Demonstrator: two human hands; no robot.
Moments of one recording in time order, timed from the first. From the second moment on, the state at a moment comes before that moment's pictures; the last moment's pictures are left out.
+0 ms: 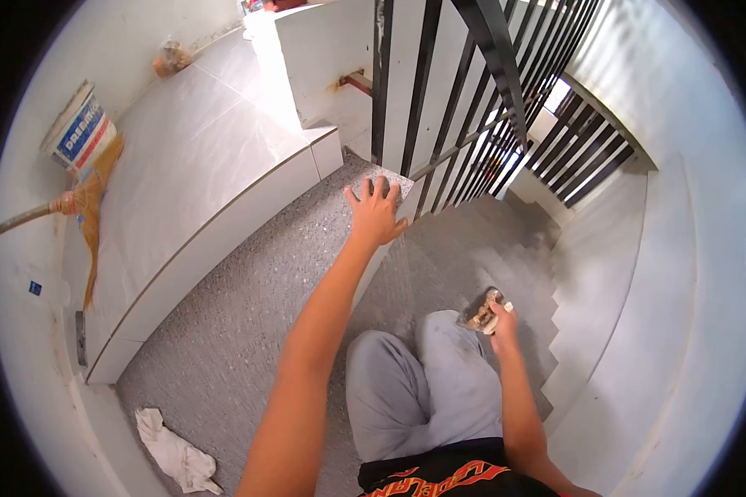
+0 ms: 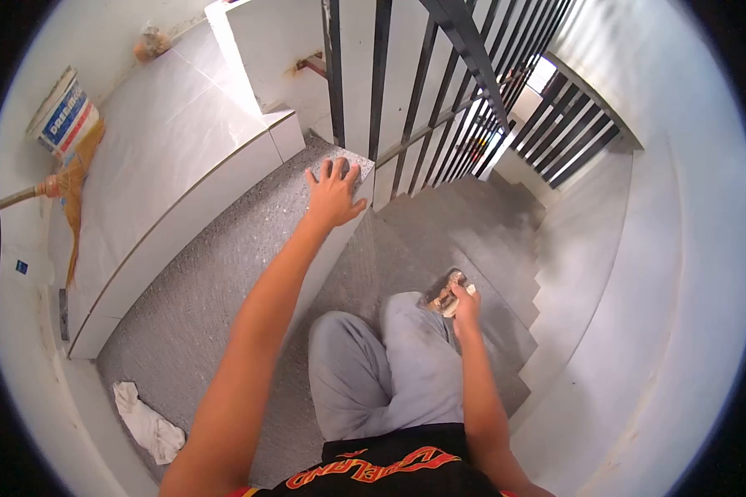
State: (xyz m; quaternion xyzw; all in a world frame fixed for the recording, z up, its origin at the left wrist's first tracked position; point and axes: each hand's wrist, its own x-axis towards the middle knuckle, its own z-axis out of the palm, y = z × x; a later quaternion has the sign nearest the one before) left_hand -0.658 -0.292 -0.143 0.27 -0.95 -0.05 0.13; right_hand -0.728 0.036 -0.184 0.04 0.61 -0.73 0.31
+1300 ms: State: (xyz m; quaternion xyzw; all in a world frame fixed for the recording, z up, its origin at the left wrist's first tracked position) left_hand -0.654 -0.297 -0.143 0.18 -0.95 -0.17 0.20; right_hand -0.804 -0.237 -0.113 -0.15 0.68 -0.55 0.46
